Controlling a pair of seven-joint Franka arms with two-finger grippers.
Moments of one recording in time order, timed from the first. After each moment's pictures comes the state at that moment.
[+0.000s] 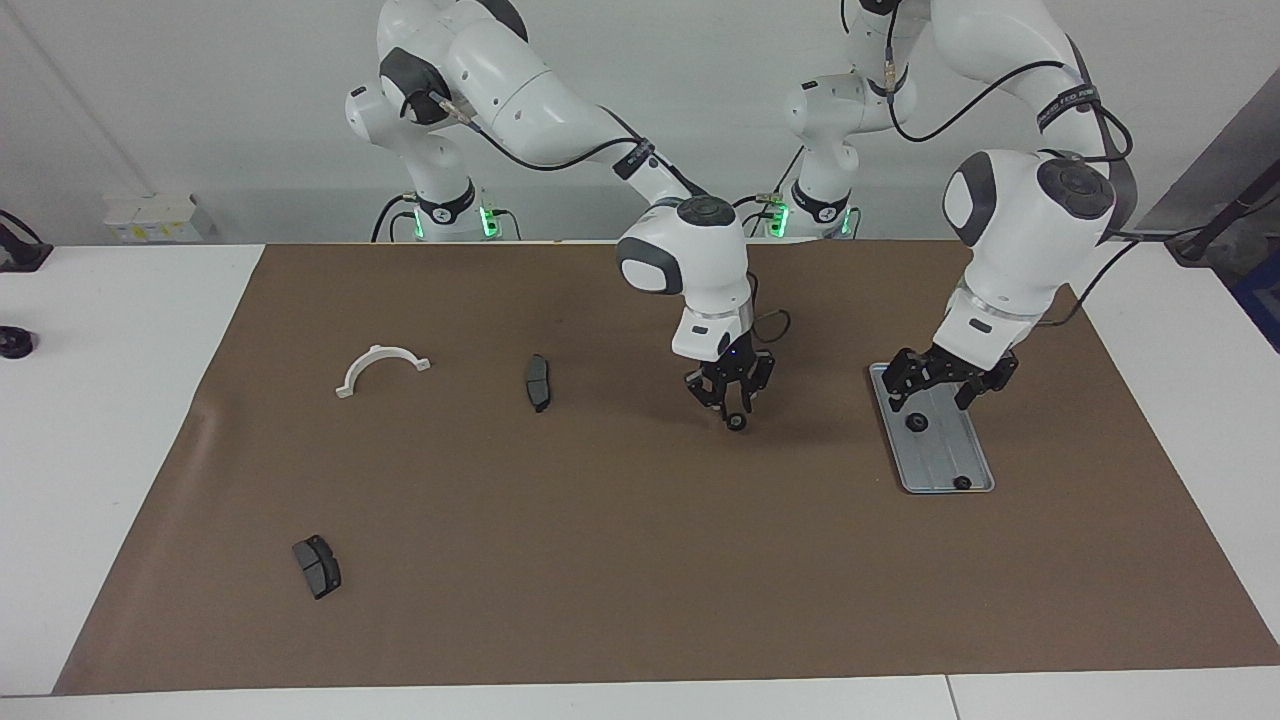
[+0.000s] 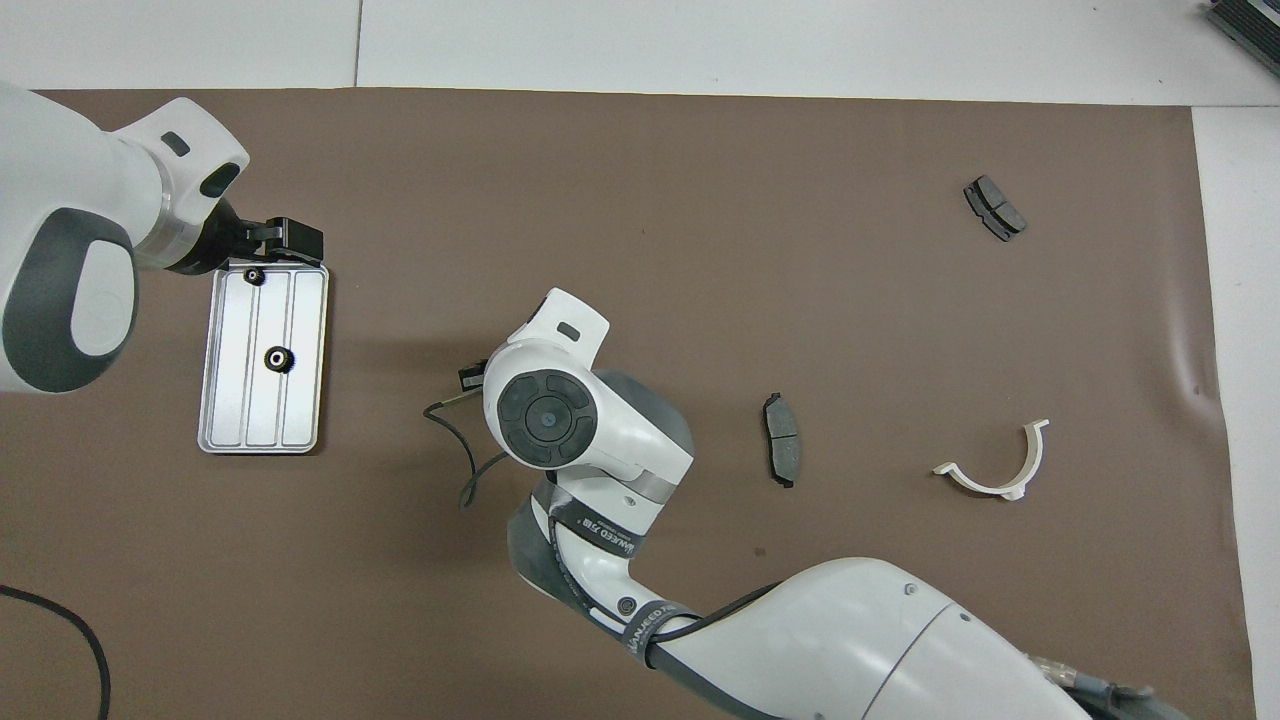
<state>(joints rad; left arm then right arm) 0.09 0.23 -0.25 -1.71 0.02 2.05 -0.15 0.47 0.65 0.33 -1.52 -0.38 2.43 0.76</state>
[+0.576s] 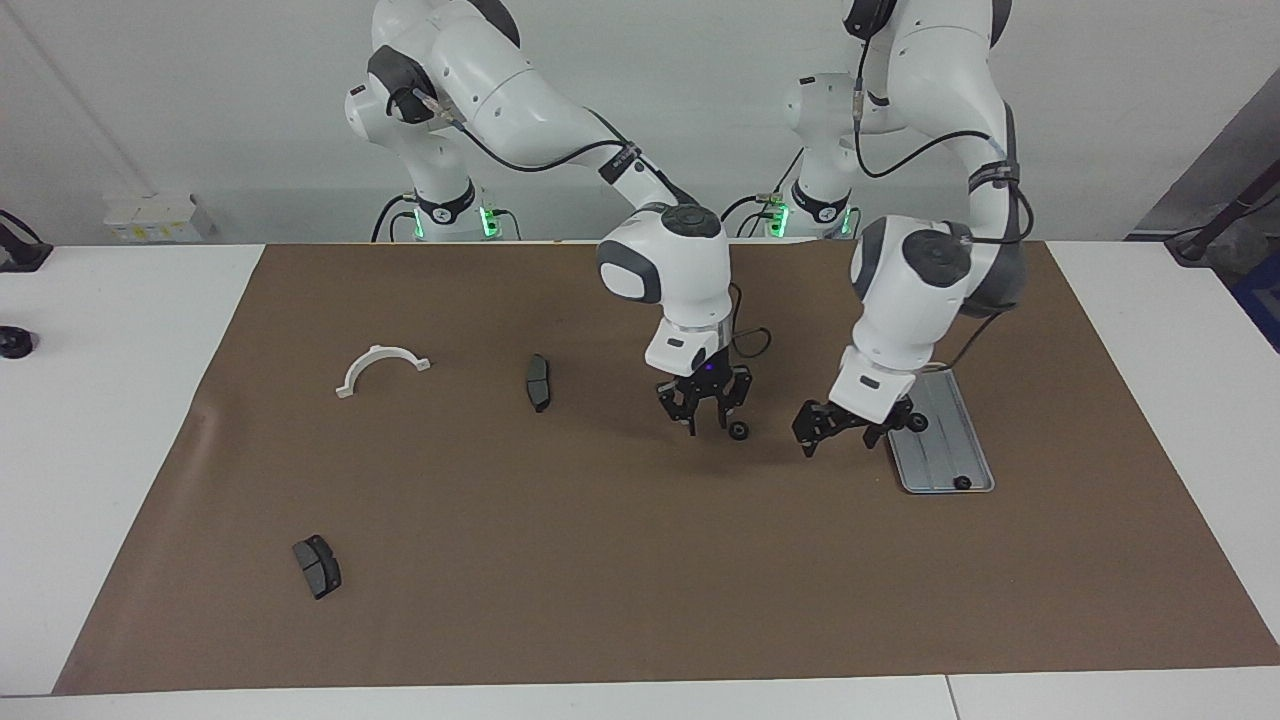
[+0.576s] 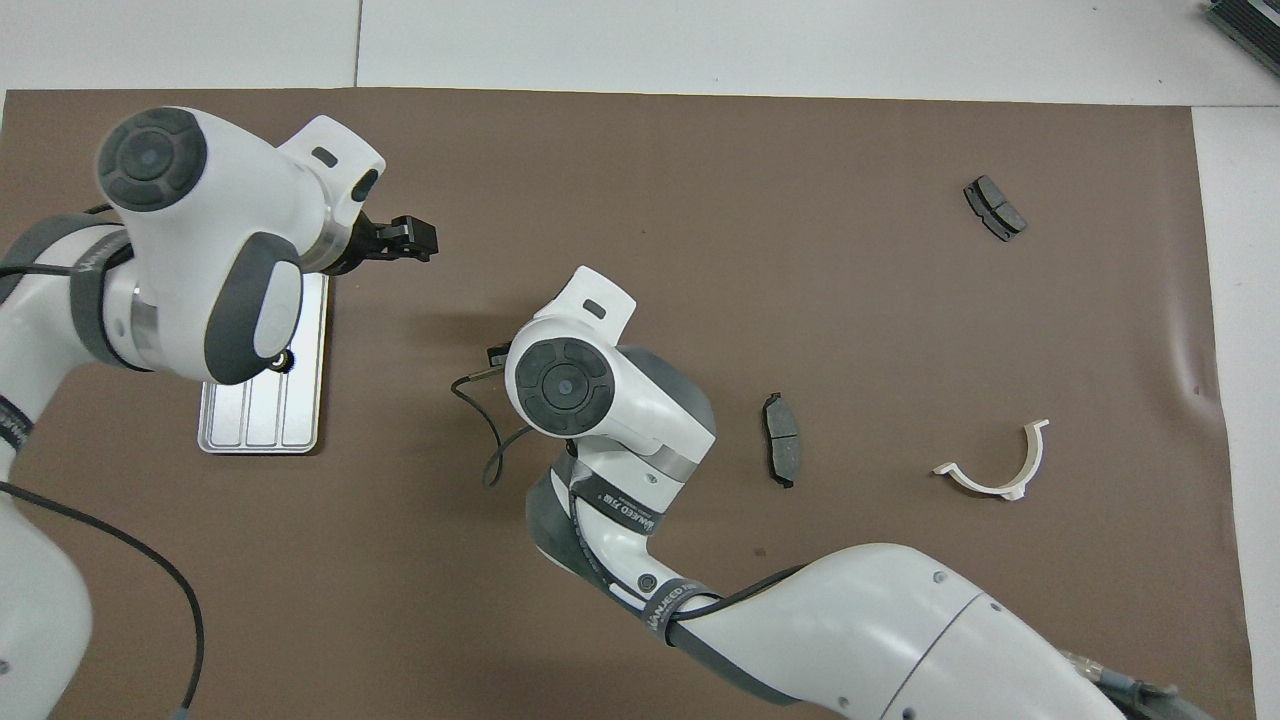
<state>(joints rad) -0.10 0.39 -0.25 -1.73 0.13 2.25 -0.50 0.39 0.61 0.33 -1.50 -0.39 2.35 0.74</state>
